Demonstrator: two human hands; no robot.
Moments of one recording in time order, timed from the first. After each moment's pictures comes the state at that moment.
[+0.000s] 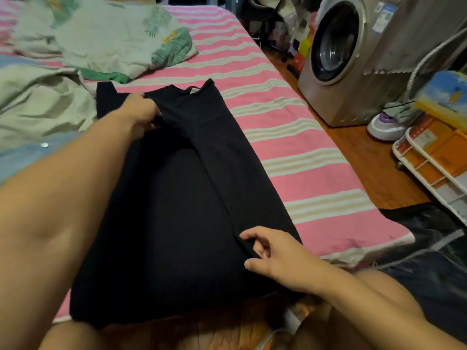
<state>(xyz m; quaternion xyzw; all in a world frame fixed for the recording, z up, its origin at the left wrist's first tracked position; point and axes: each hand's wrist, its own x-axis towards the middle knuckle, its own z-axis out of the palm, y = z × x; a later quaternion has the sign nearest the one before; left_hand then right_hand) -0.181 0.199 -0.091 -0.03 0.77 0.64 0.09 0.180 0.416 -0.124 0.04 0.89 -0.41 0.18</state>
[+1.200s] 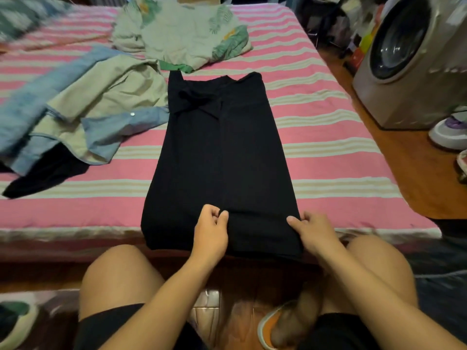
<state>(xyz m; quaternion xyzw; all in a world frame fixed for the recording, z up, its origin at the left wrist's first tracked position) 0.197 0.204 -0.177 -0.15 0.83 0.53 0.06 0.213 0.428 -0.164 0.24 0.86 -0.43 0.09</state>
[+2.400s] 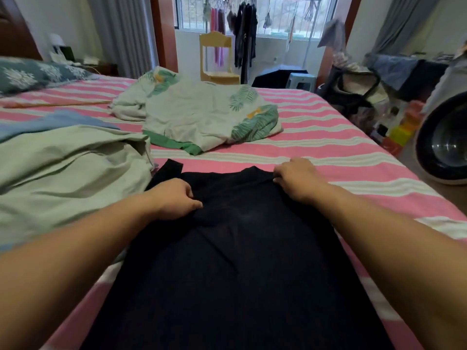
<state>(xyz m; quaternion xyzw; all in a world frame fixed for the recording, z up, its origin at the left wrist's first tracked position) -0.312 0.123 -0.143 0.01 0.98 0.18 0.09 -0.384 0.424 -0.156 -0.15 0.98 0.05 -0.10</state>
